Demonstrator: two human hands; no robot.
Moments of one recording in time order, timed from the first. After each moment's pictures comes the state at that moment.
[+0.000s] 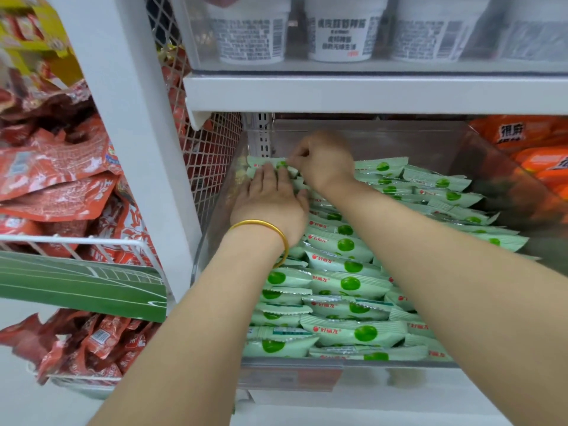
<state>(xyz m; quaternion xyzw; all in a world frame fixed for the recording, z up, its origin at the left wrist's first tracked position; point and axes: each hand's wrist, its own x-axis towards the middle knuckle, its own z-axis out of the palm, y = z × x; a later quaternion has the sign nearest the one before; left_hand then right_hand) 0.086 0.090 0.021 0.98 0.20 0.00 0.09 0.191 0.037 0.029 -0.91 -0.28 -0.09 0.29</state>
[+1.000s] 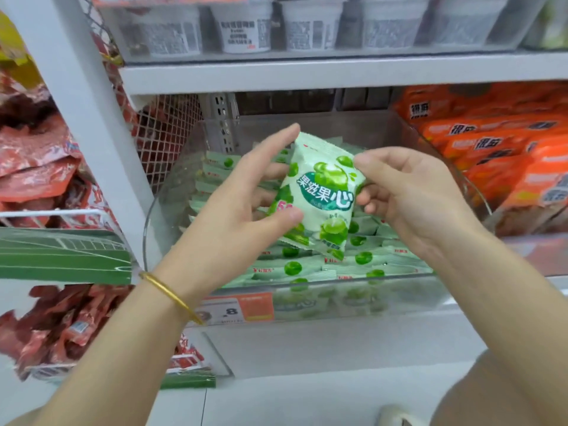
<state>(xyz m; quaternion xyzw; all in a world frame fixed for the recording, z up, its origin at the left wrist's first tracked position) -0.020 0.019 0.055 0.83 -0.09 0.16 0.53 0.074 -0.145 0.057 -0.64 -0.12 0.09 0.76</state>
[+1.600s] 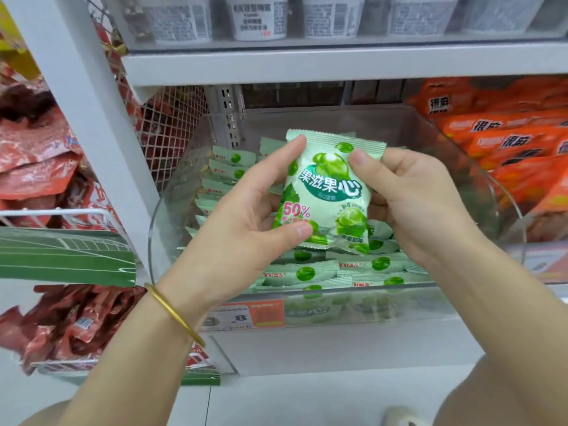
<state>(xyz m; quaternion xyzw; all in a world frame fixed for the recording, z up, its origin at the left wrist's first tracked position) -0.016 0.023 0.041 0.74 -0.11 0.12 0.65 0.071 -0.128 0.050 -0.66 -0.20 0.07 0.72</state>
